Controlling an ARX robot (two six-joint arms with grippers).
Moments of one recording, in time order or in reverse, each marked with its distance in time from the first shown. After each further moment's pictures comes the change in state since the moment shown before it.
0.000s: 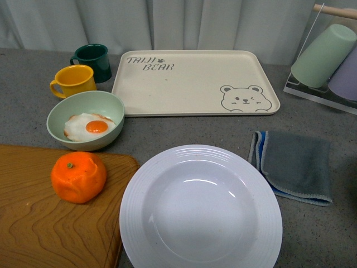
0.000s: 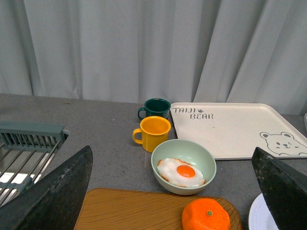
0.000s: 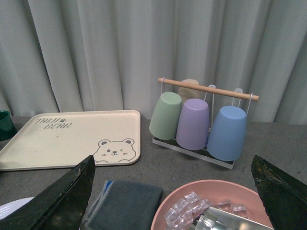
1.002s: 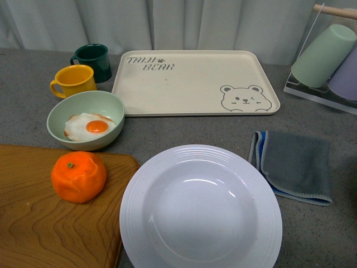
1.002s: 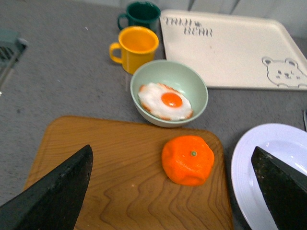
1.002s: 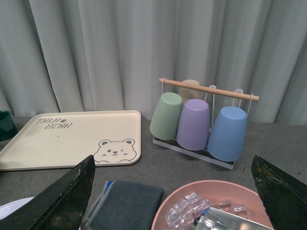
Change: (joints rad) left arm -0.095 0.684 0.169 0.086 -0.024 -0.103; right arm 0.000 0.000 0.000 0.000 0.000 0.000
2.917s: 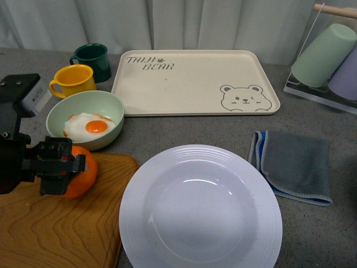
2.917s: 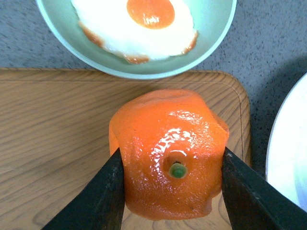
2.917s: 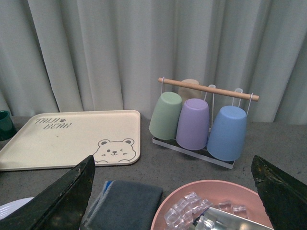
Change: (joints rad) left arm -0.088 0.972 0.336 0.194 0.068 0.002; right arm 0.000 0.000 0.000 0.000 0.000 0.000
